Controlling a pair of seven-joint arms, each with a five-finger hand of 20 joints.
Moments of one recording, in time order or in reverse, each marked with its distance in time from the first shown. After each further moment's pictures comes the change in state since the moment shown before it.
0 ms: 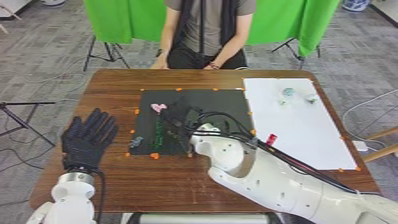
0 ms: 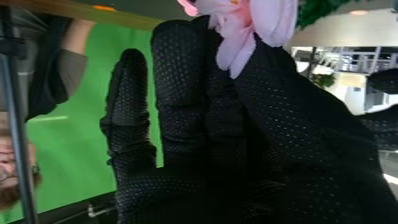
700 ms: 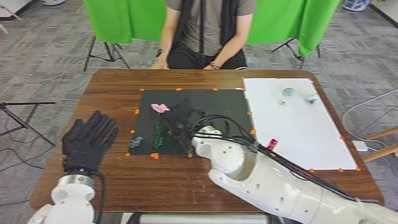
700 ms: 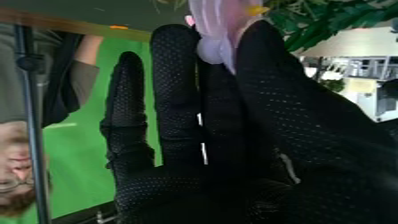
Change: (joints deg) left arm 1.2 0.0 -0.2 -0.4 -0.5 0.3 0.2; right arm -3.7 -0.7 3.7 -0.5 -1.6 -2.3 -0.3
